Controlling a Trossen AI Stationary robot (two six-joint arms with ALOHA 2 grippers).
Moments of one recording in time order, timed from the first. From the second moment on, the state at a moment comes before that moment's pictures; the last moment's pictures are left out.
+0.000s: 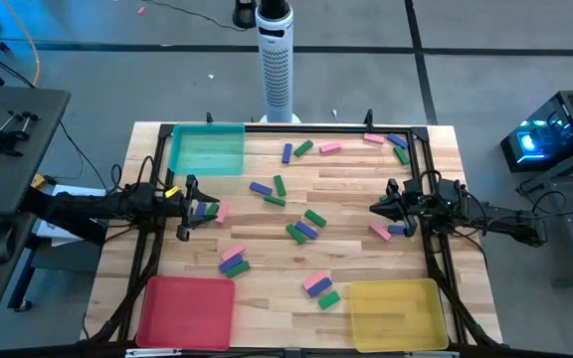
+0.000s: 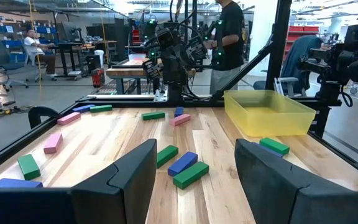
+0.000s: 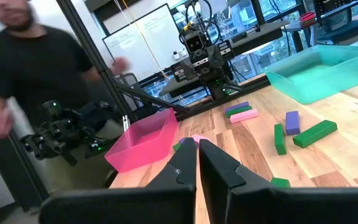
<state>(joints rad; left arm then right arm) -0.03 0.01 0.01 0.00 -0.01 0.01 -0.18 0.01 0.01 0.05 -0.29 0.44</state>
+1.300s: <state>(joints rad) -0.03 0.01 0.01 0.06 -0.01 -0.02 -0.18 0.01 0.01 0.07 -0.24 0.43</state>
